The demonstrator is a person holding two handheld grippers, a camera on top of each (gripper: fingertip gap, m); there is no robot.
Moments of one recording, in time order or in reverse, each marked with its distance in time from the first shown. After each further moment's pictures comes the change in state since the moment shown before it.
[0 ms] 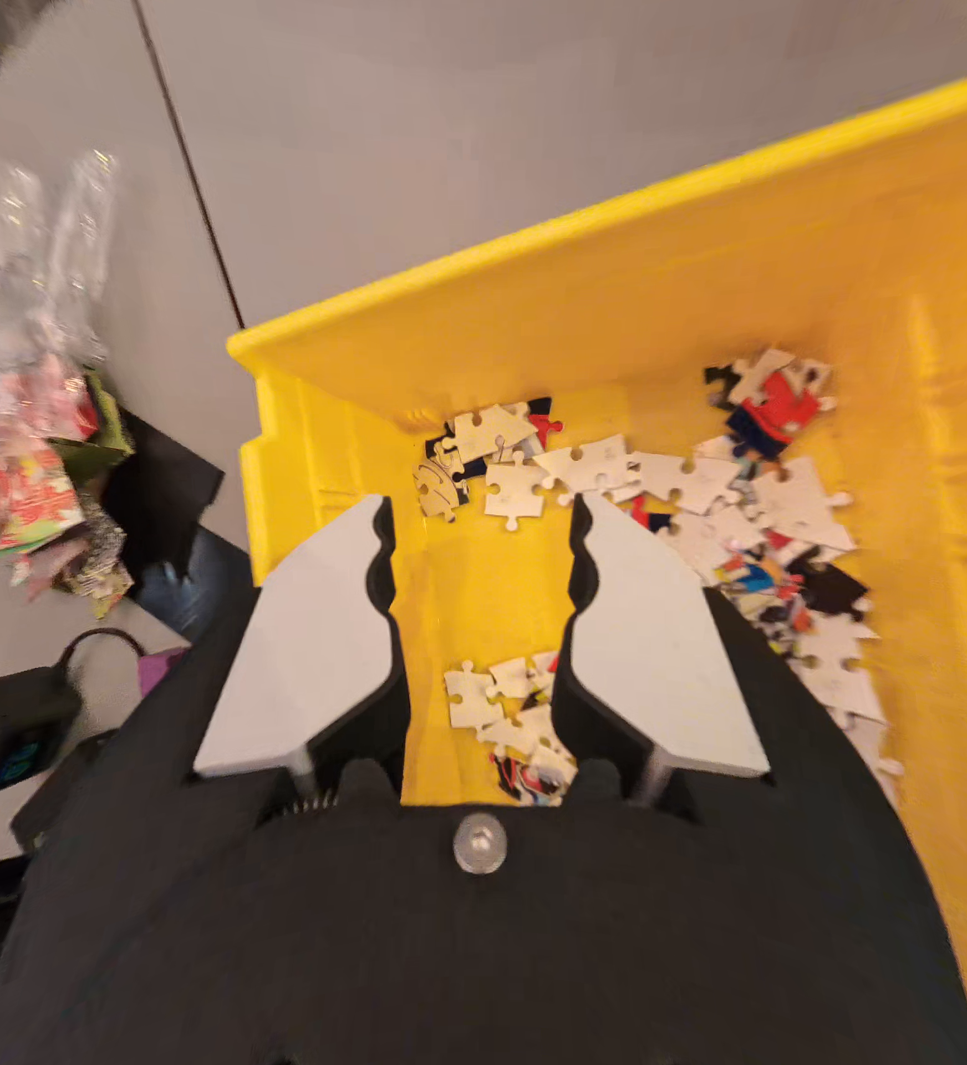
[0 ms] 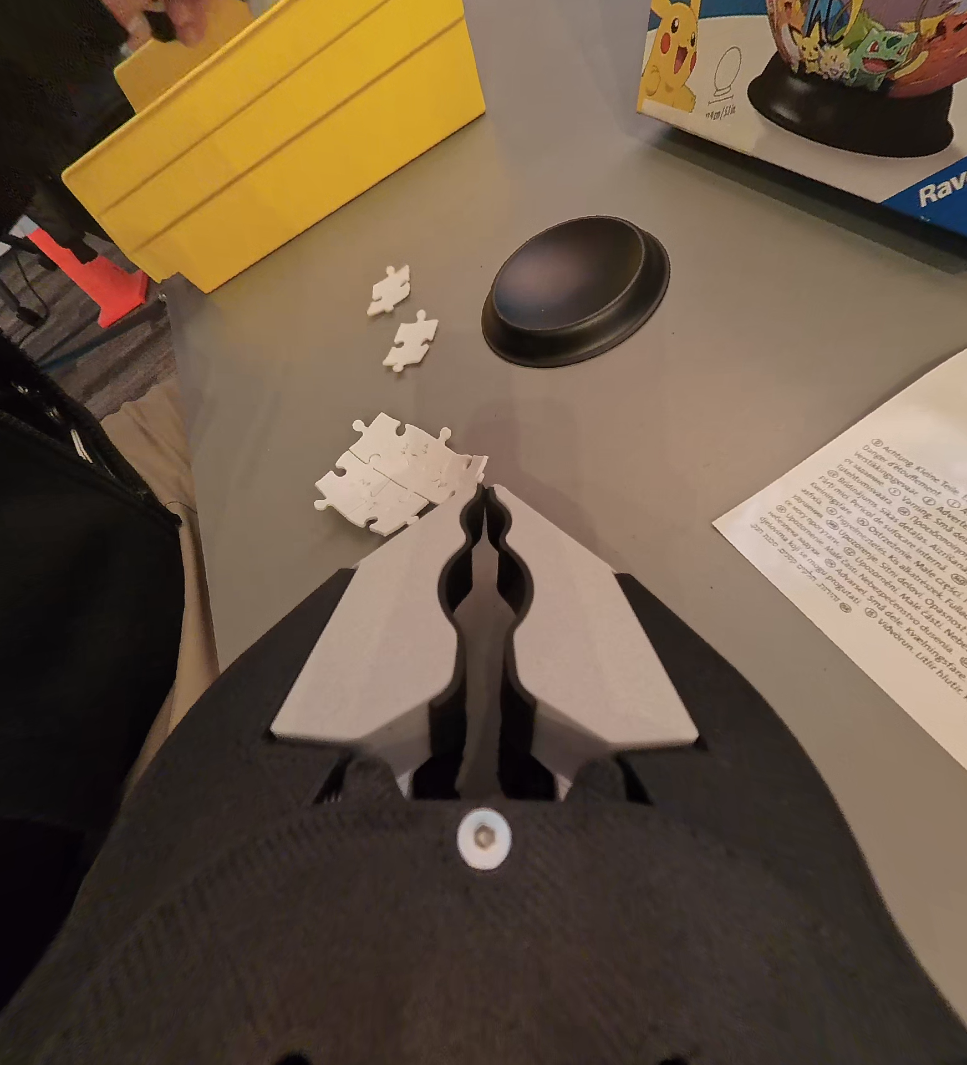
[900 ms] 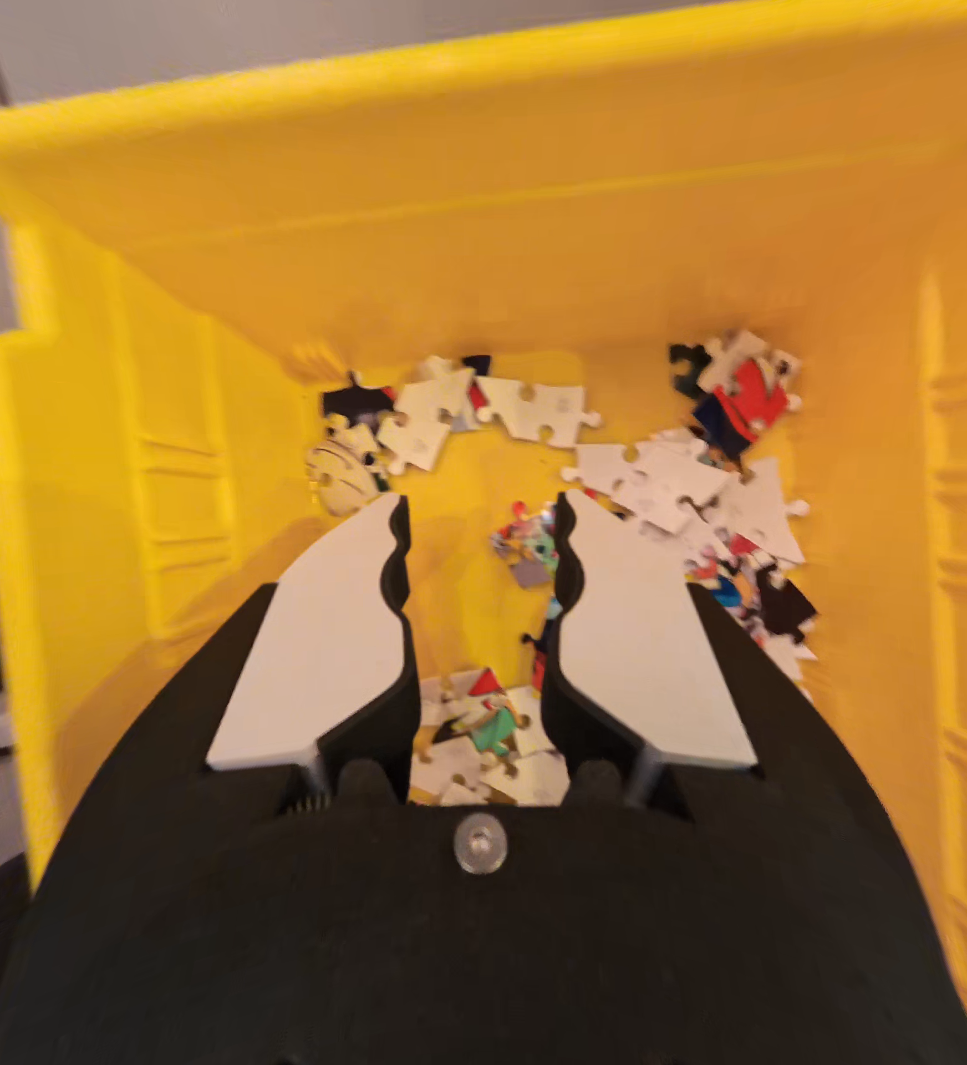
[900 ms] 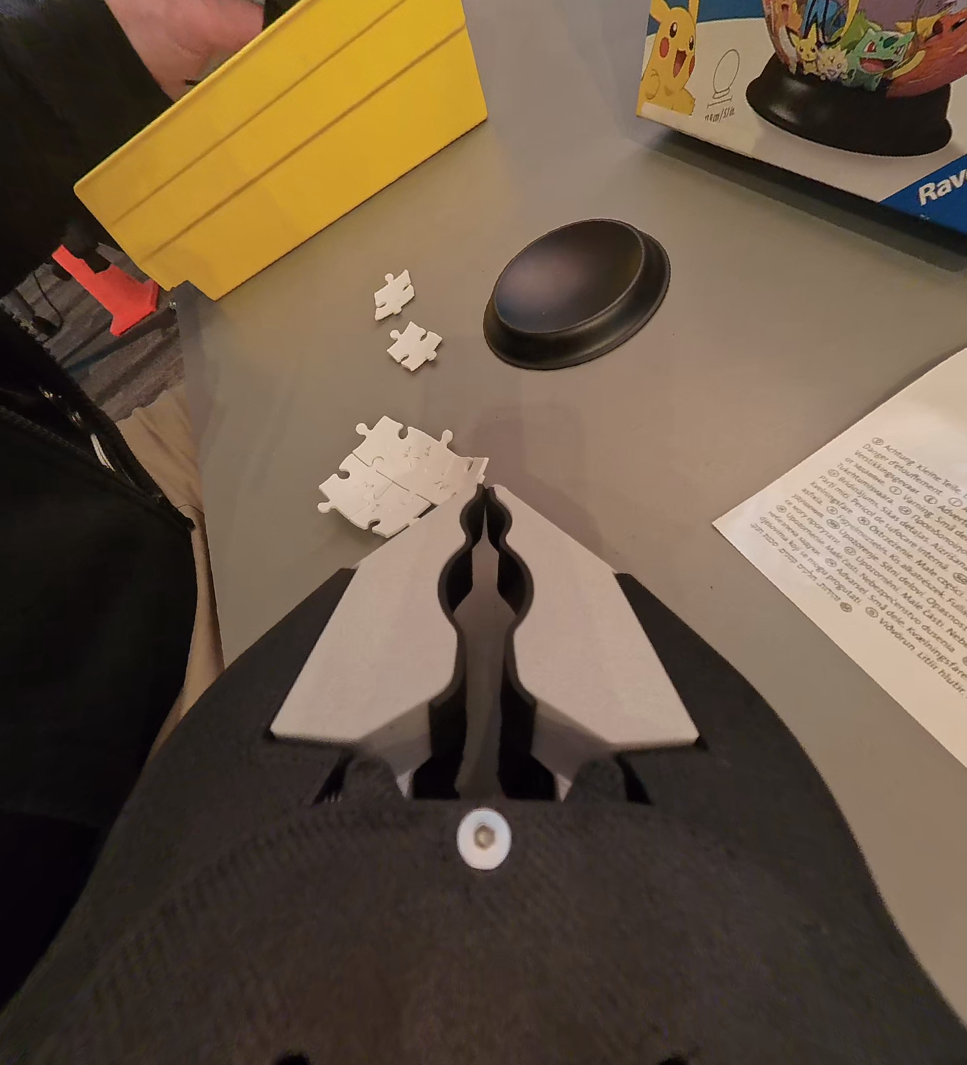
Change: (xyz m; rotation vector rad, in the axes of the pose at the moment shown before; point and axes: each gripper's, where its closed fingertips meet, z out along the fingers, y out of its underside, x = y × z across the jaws) left arm 0.026 0.024 0.033 -0.035 0.175 -0.187; right arm 0.000 -0.001 -0.001 0.007 -0.011 0.012
